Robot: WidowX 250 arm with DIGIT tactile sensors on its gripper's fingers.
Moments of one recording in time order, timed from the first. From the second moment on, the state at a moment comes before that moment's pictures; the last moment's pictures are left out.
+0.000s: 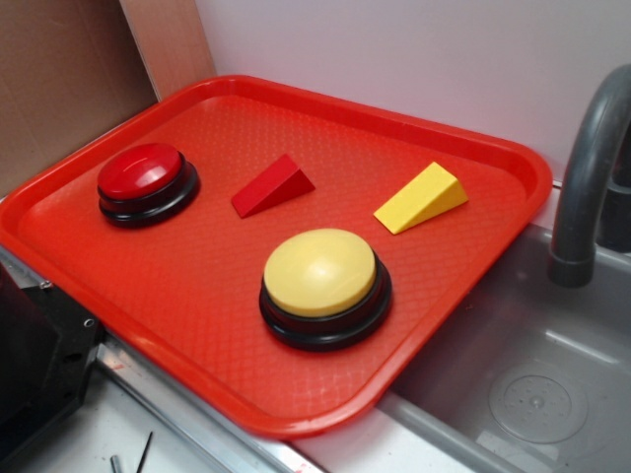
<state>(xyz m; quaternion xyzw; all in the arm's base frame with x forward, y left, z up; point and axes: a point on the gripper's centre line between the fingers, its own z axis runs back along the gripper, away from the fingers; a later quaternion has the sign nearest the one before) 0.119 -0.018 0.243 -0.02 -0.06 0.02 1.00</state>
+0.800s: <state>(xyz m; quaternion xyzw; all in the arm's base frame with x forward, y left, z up) 0.157 -0.020 0.204 -0.04 -0.04 -0.02 1.00</state>
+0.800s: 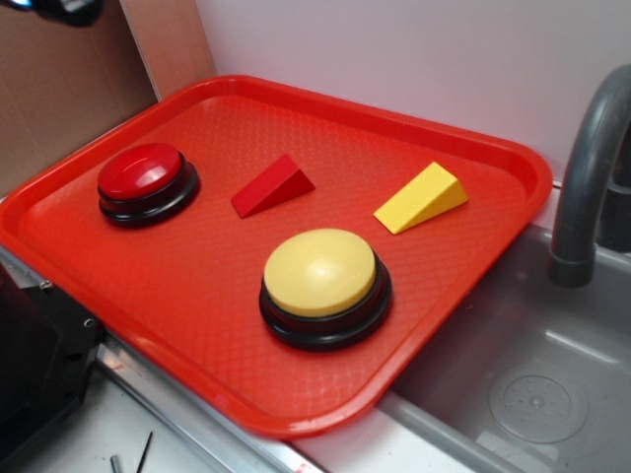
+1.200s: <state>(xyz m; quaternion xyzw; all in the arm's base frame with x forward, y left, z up) 0.205 -0.021 0.147 -0.03 -0.05 -0.13 0.99</state>
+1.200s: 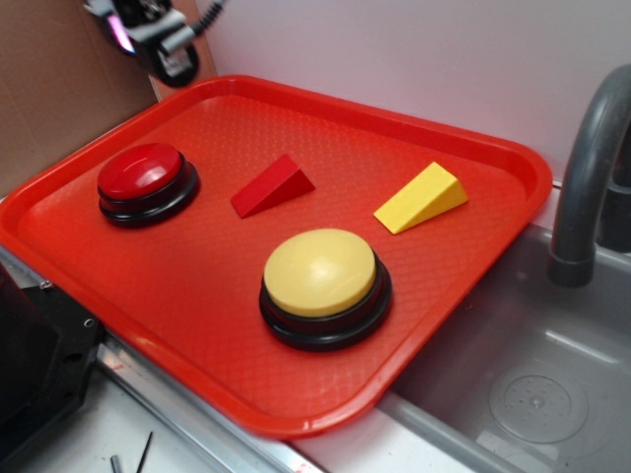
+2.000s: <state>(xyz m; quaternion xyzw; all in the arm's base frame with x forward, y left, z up) 0.247 -0.021 0.055 0.03 -0.02 -0.14 0.99</state>
